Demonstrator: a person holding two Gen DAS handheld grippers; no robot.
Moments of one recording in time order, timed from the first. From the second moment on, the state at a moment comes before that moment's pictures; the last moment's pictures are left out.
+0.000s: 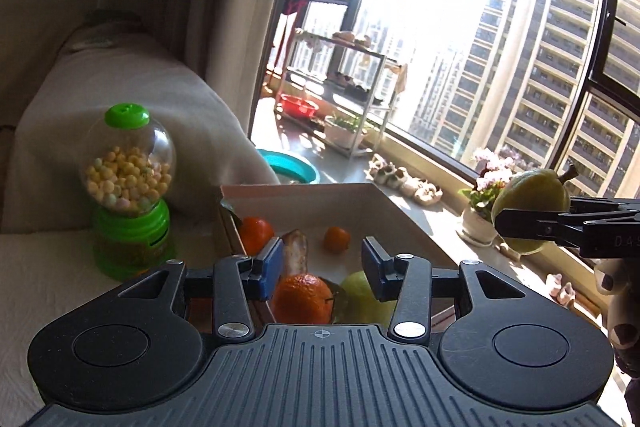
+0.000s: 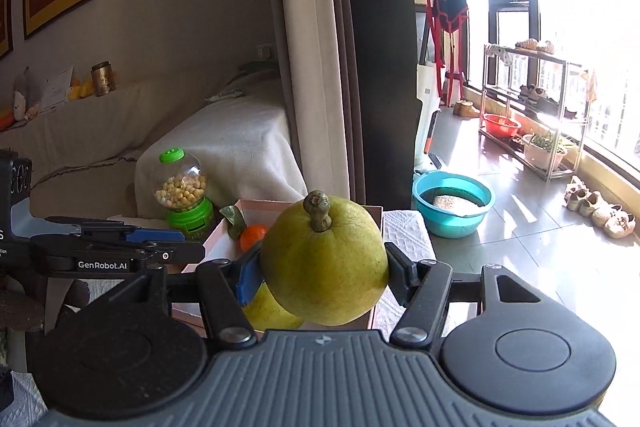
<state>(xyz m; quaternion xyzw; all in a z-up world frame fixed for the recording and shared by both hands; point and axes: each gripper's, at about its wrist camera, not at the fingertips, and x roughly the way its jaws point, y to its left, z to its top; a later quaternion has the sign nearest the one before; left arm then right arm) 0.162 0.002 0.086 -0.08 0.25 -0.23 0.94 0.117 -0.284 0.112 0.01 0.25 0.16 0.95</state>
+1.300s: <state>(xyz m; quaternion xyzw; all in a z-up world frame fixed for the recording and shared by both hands) 0.127 0.158 0.028 -0.19 0.27 -0.10 0.94 0.197 -0.116 0.079 -0.09 0.36 0.21 0.90</state>
